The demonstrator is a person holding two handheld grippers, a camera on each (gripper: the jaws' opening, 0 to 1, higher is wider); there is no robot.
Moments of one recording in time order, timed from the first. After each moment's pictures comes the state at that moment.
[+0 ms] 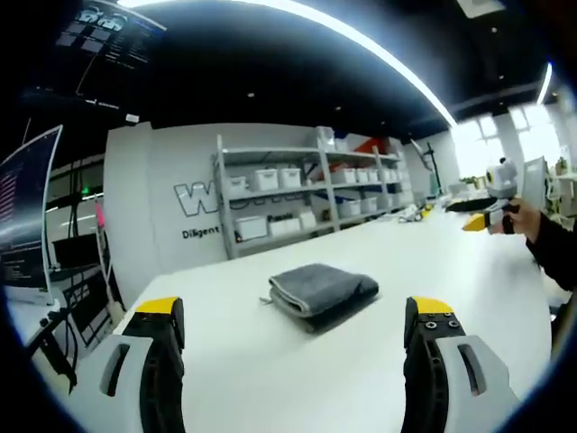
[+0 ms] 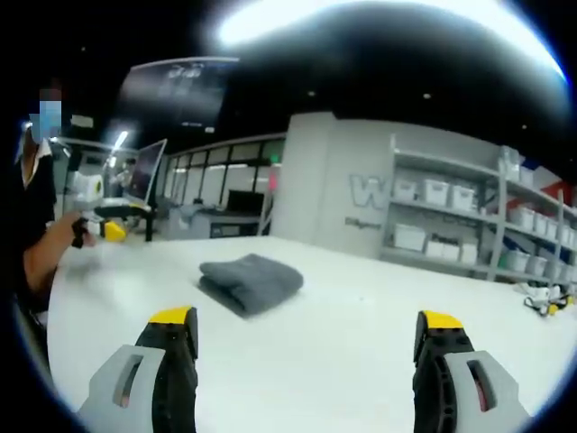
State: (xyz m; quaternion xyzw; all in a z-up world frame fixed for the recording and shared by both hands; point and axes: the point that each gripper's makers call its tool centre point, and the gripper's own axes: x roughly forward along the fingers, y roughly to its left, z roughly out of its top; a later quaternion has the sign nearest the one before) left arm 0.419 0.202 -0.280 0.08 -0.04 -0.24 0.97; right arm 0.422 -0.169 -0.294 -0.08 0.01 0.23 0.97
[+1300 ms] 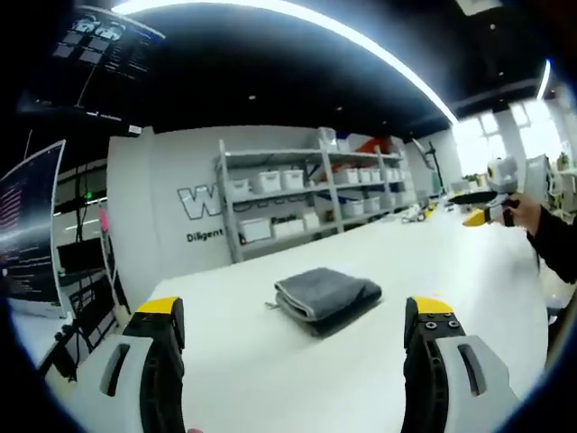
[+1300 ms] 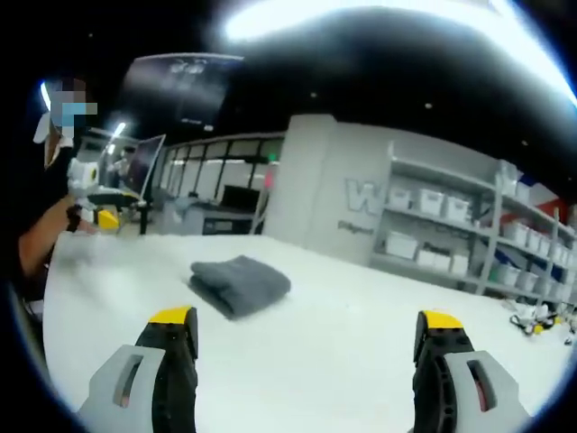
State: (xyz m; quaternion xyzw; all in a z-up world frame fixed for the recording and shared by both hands) left arm 0.420 0.214 -0.263 0.08 -0.03 -0.23 0.97; right arm 0.423 -0.180 -0.266 -0.12 0.01 0.22 0.97
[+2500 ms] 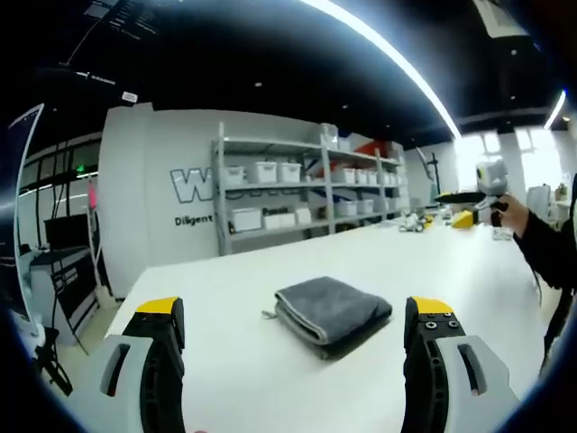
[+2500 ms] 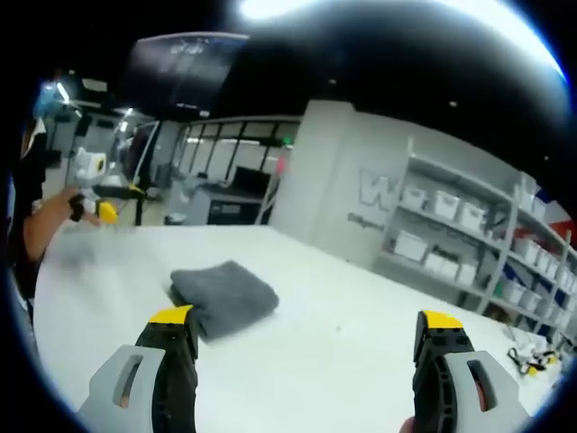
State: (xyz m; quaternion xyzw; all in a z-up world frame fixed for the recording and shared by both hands) left arm 0.483 0.212 -0.252 0.04 0.01 -0.26 0.97; right arm 0.497 -0.164 -0.218 -0.17 0.04 0.24 0.96
